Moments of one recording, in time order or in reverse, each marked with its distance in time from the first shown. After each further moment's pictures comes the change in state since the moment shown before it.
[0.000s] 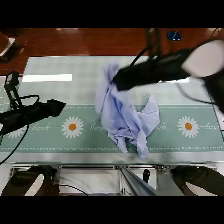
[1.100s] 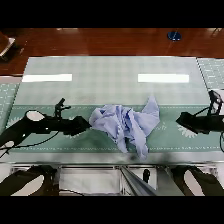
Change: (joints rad) left arm -0.074 -0.559 -0.154 -0.536 -0.033 0.233; right arm -0.838 0.487 -0.822 -0.200 0.052 0.166
